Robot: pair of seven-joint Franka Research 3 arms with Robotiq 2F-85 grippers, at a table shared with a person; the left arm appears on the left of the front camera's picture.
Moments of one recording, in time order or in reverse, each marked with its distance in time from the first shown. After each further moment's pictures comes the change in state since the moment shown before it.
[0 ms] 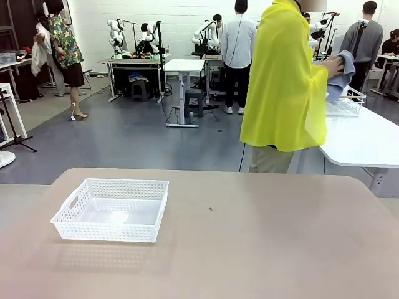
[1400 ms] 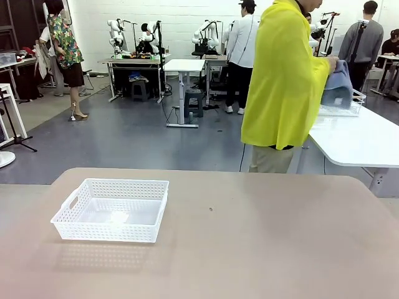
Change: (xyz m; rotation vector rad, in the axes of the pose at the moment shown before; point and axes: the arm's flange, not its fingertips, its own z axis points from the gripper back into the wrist) left arm 0.000 0.000 0.000 0.001 -0.001 0.002; right arm -0.002 -0.002 0.006 0.032 -0.012 -0.004
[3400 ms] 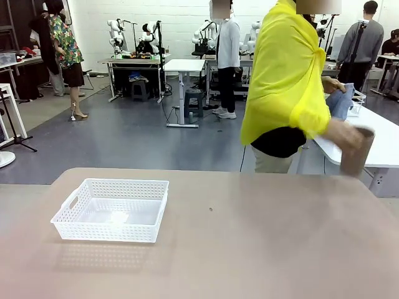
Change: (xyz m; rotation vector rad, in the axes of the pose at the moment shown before) left arm 0.000 0.000 0.000 0.000 0.000 0.000; right arm 0.000 0.000 0.000 0.001 0.001 0.000
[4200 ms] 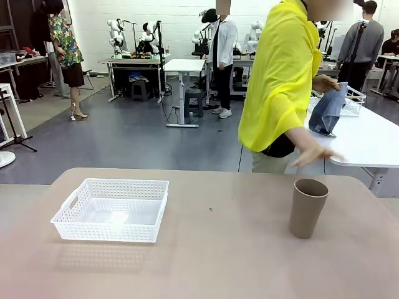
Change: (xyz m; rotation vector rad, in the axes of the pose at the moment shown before) left arm 0.000 0.000 0.000 0.000 0.000 0.000; right arm 0.000 0.000 0.000 0.000 0.000 0.000
